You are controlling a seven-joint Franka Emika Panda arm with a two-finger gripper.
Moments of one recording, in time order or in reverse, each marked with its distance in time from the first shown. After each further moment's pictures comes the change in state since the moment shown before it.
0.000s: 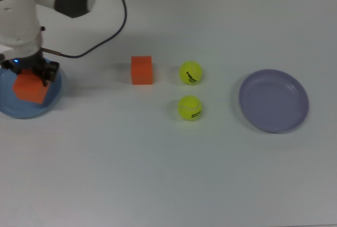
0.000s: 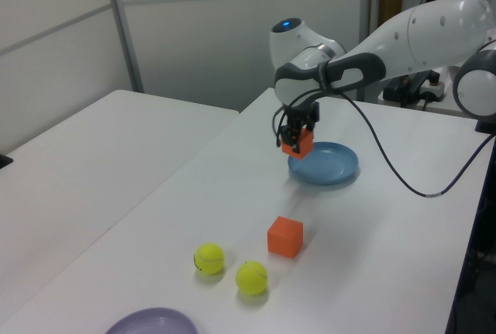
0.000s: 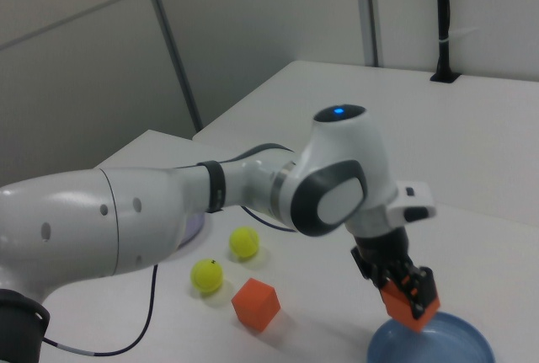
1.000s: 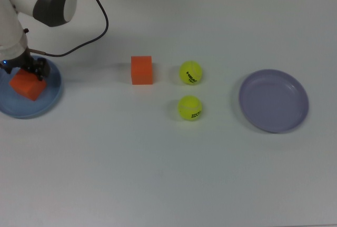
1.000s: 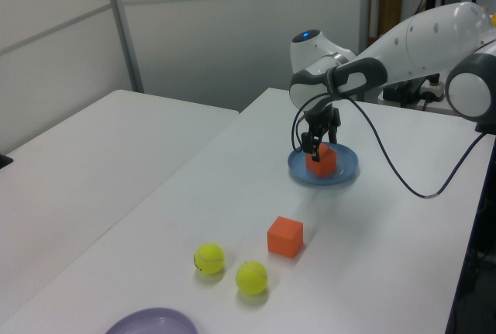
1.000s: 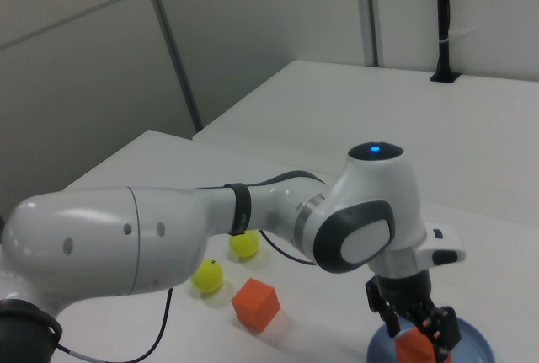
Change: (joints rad) arm -0.017 0.036 -0.067 -0.026 0.046 0.000 -0.119
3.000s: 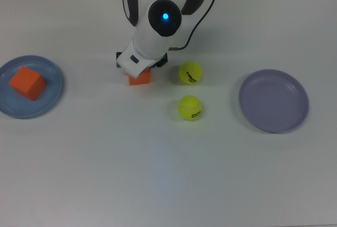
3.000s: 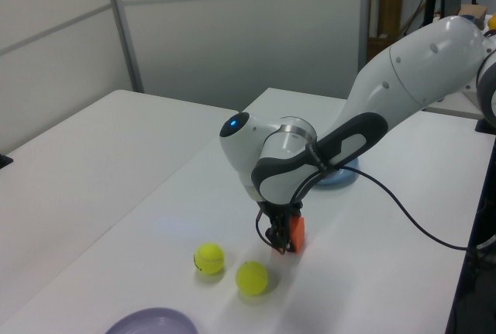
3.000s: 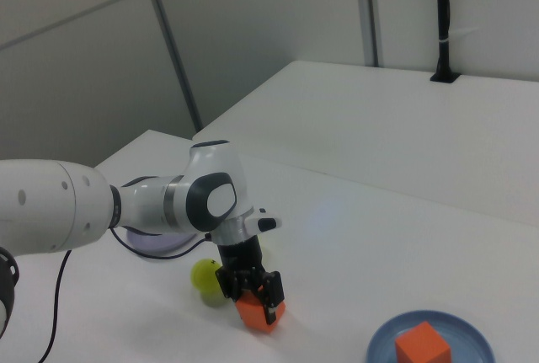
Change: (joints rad) arm 0.206 -0.136 0.307 -0.329 -0.167 -0.077 0.325
